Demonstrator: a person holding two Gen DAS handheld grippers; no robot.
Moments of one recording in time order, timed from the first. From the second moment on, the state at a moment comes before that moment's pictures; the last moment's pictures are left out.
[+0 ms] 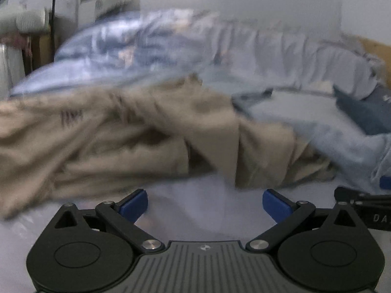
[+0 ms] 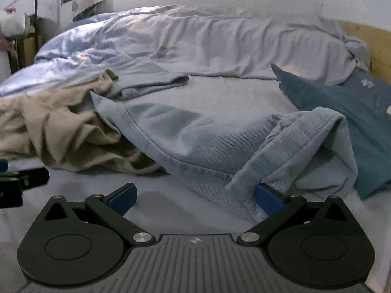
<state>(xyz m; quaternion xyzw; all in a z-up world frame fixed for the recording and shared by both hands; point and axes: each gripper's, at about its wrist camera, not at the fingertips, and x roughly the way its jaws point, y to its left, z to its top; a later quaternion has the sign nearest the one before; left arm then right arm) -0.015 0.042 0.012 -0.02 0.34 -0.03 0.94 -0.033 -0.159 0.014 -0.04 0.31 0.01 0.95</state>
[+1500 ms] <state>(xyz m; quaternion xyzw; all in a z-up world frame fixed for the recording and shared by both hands) -0.006 0.033 -0.001 0.01 0.31 -0.01 0.95 -0.010 -0.150 0.002 0.00 0.30 0.01 0.95</state>
